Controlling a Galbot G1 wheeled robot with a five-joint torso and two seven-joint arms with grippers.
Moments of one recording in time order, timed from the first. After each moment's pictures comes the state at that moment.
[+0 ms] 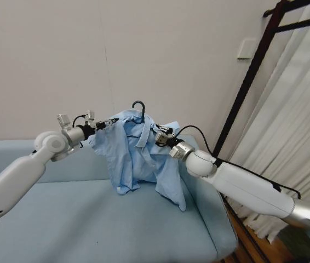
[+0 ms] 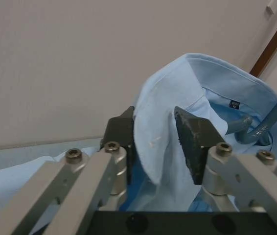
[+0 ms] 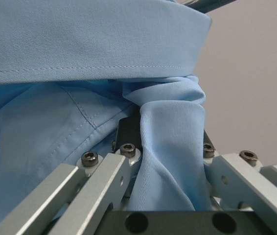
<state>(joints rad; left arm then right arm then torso) 0.20 -0.60 0.03 -1.71 -1.58 0.42 0.03 0.00 0.74 -0.61 1.85 0.08 -0.26 0.18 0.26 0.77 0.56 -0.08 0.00</state>
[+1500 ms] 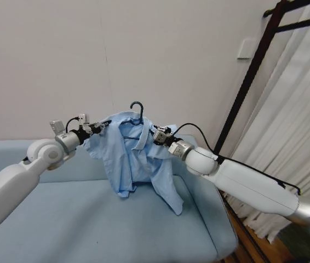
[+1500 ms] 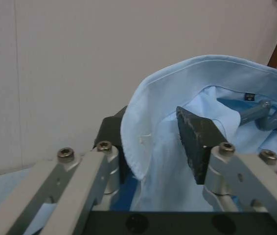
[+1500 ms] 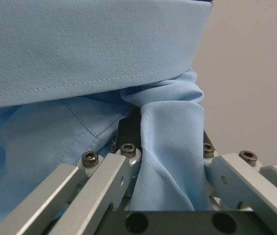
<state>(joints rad) 0.35 -0.53 -0.06 -1.82 -1.41 0.31 0.03 0.06 0.74 -0.63 1.89 0.20 -0.33 0.12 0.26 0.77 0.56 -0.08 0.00</state>
